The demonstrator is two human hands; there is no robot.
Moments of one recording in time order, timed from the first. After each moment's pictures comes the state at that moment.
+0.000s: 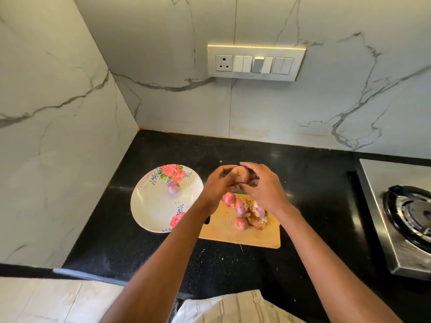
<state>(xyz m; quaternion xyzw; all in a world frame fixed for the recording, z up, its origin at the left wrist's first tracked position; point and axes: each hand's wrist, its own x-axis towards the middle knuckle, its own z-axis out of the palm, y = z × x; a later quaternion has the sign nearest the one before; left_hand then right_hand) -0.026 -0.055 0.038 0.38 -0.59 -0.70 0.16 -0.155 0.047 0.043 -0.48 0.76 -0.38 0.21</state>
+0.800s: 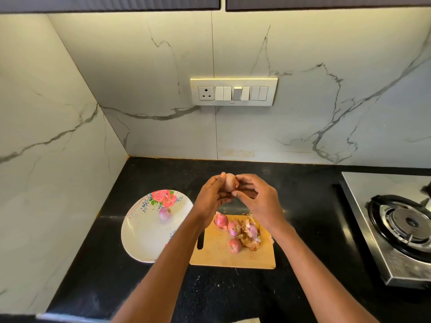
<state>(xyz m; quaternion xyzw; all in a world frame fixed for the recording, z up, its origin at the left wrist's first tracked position) -0.054 -0.051 0.085 0.33 -0.56 -0.74 0.17 -0.169 0.064 0.069 -0.43 0.72 -0.53 0.14</state>
